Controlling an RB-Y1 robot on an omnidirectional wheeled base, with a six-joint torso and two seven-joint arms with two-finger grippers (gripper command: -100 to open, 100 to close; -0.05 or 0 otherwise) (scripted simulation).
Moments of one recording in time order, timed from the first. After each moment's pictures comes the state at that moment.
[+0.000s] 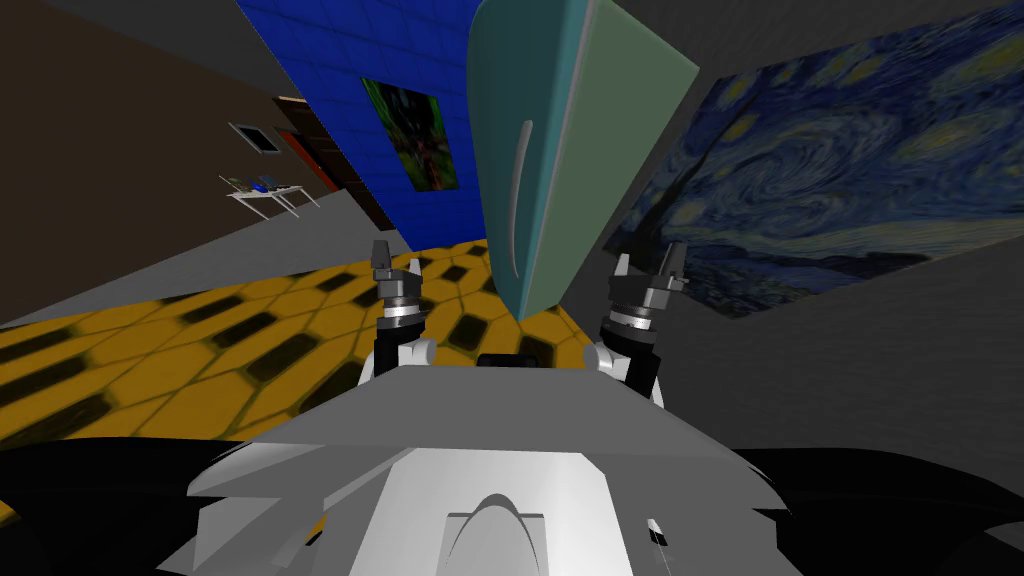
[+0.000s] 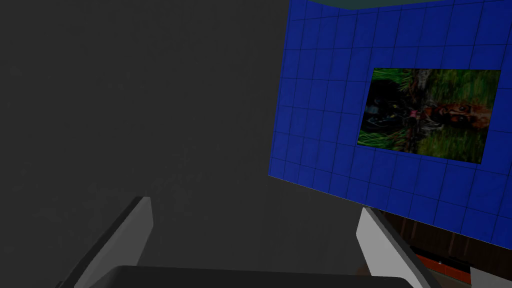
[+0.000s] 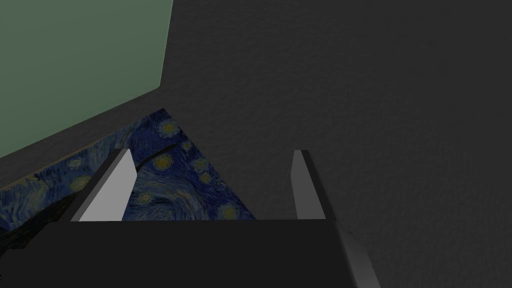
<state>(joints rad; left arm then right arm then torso) 0.51 -0.02 0.03 -2.30 -0.08 -0.40 0.00 0.53 -0.03 -0.05 -2.38 -0.09 -0.48 -0.13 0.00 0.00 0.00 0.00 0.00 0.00</state>
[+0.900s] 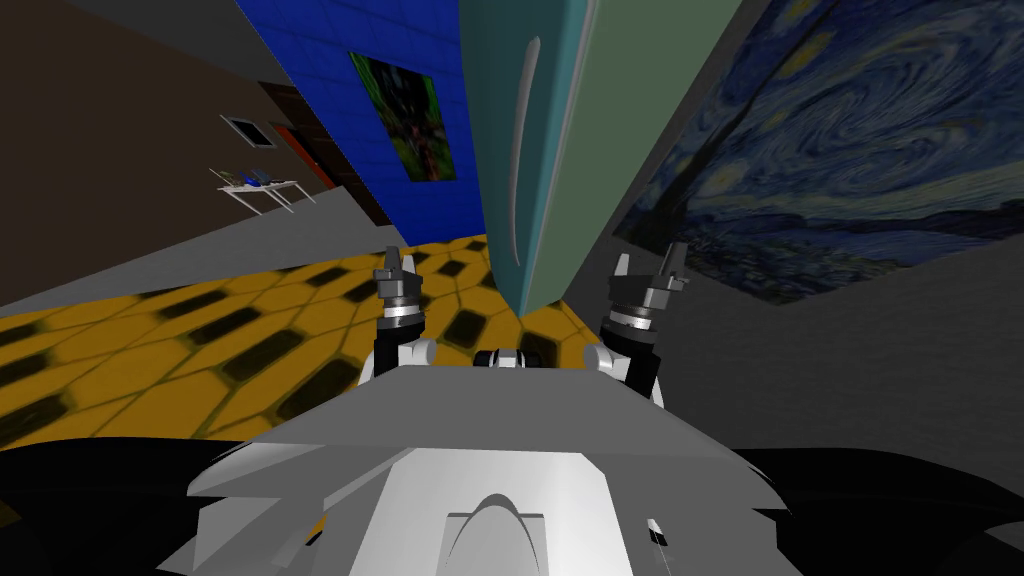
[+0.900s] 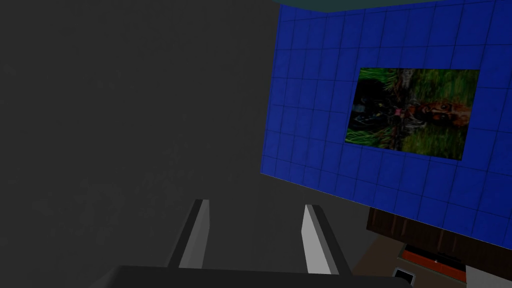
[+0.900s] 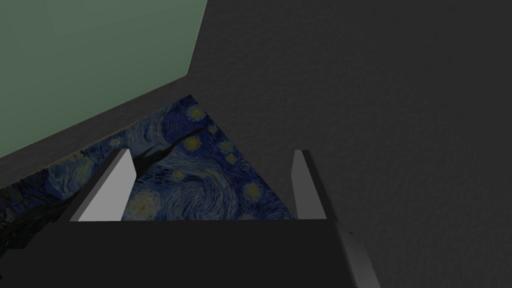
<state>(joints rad) 0.51 -0.02 0.03 -2.30 -0.08 -0.40 0.00 0.53 -0.03 -0.05 -2.38 -0.09 -0.48 -0.13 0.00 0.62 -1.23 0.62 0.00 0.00</state>
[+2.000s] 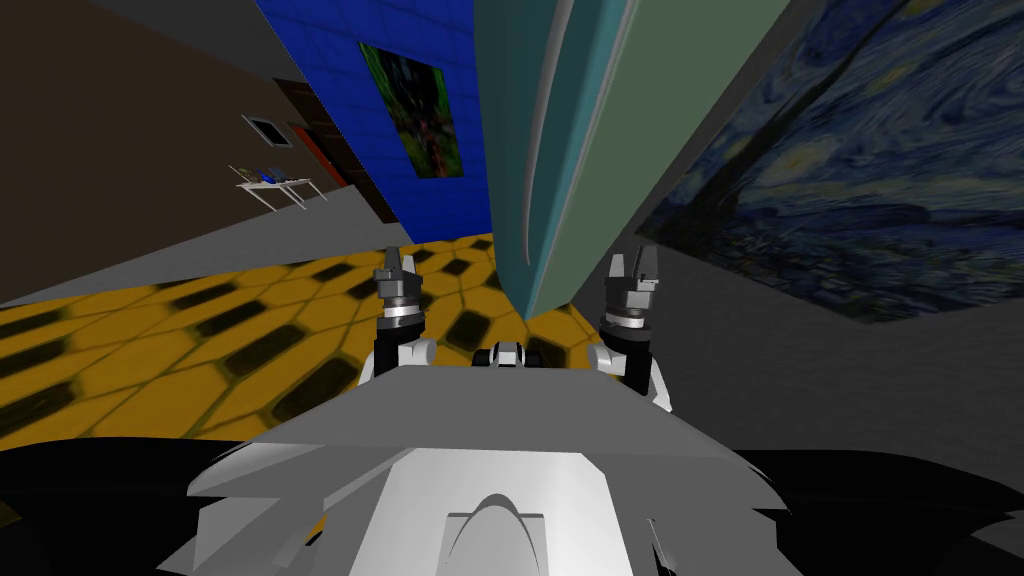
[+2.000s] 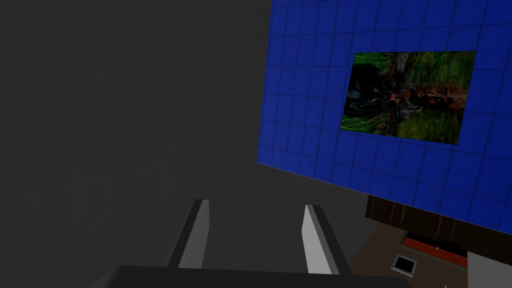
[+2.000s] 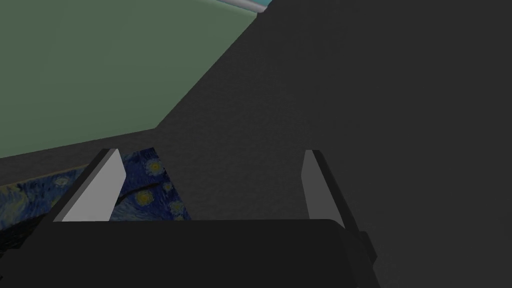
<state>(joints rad) 0.51 -0.02 0.03 -2.30 -0.08 -0.40 0.00 0.49 -0.16 -0.06 -2.30 0.01 -0.59 0.12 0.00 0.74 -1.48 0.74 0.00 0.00</state>
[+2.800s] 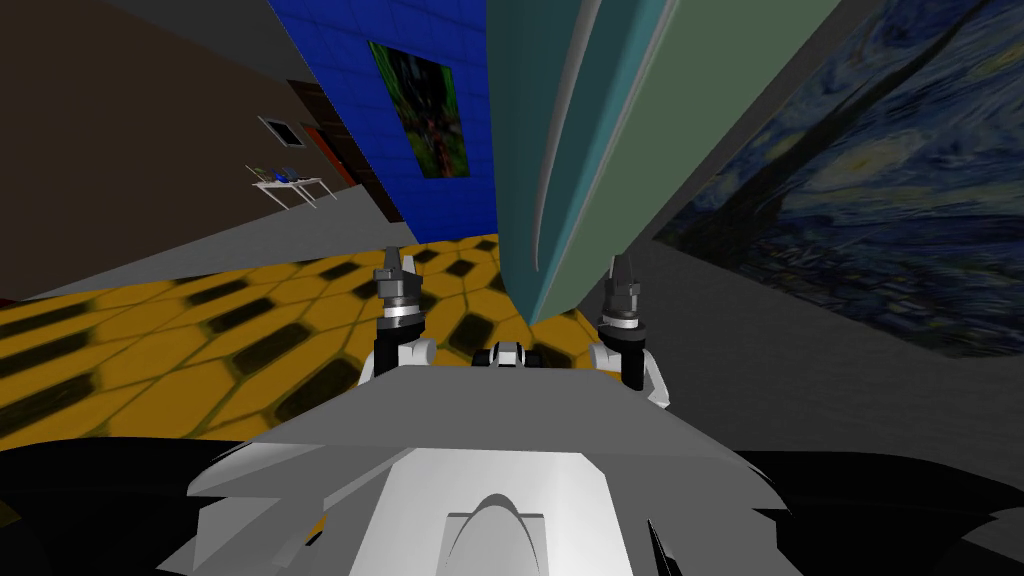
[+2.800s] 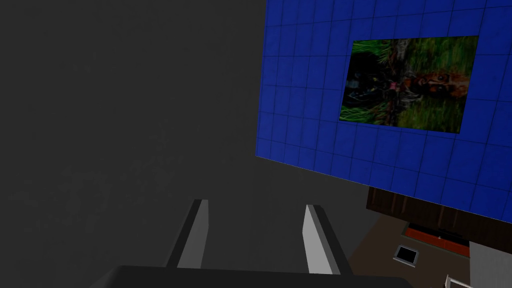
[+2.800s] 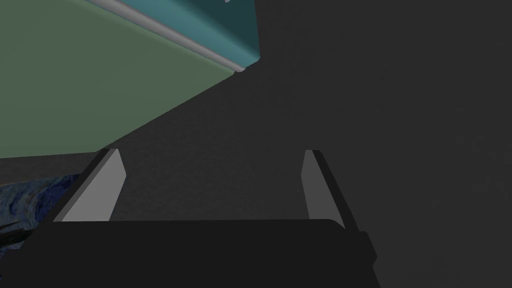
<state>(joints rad) 0.51 -0.02 0.03 -2.30 -0.08 -0.40 0.00 0.47 -0.20 -0.08 -2.22 0.10 -0.69 0.33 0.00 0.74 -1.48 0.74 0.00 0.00</state>
